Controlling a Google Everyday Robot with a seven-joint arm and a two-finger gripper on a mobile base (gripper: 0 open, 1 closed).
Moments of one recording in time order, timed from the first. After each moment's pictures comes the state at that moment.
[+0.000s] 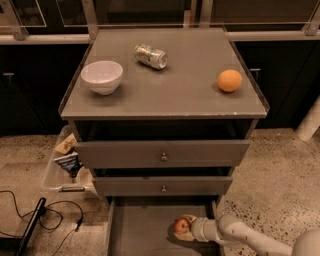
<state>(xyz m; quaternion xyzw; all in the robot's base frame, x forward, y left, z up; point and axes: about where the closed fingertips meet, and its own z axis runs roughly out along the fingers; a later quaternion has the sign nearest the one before) 0.508 -0.130 0.193 -0.45 0.79 0.24 0.35</state>
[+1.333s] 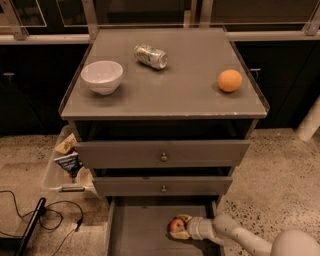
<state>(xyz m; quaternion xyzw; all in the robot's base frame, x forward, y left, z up) 0.528 -0.119 0.142 -0.43 0.79 0.26 0.35</state>
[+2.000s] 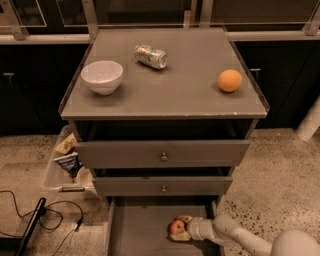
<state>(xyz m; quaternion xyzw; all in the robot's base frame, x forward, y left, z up) 0.528 -0.119 0.142 -0.43 0.79 0.26 0.35</state>
